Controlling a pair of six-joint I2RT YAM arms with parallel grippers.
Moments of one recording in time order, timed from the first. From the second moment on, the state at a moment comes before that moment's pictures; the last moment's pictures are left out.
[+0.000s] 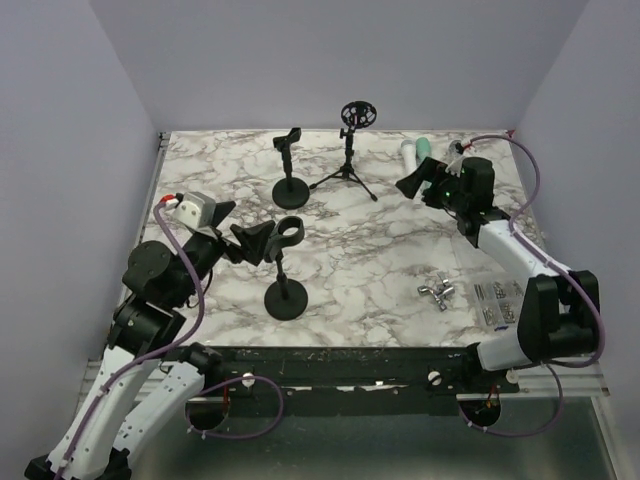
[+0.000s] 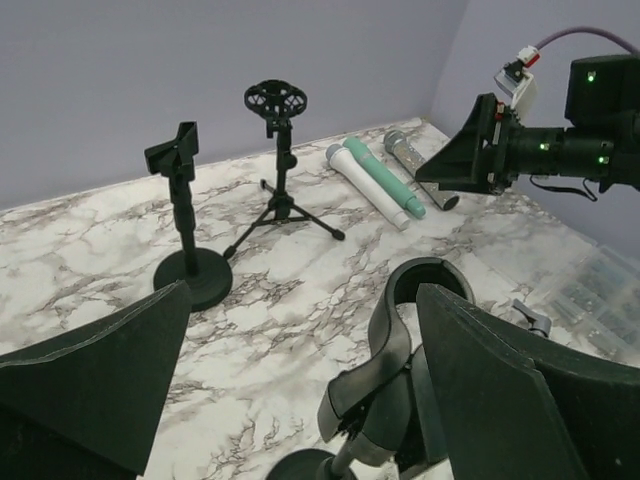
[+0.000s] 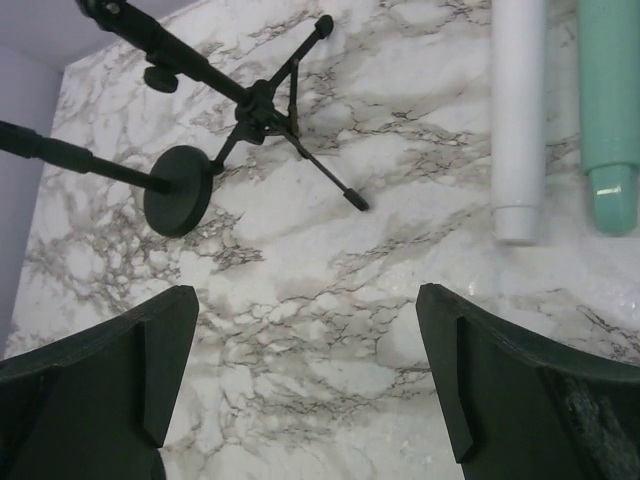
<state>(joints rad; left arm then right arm) -0.47 0.54 0.82 -0.18 0.11 -0.15 0.14 1.50 0.97 0.11 -0.26 0.47</state>
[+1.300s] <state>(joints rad) -0.47 0.53 0.79 -0.44 0.11 -1.20 0.27 1.54 0.68 0.38 -0.48 0.54</state>
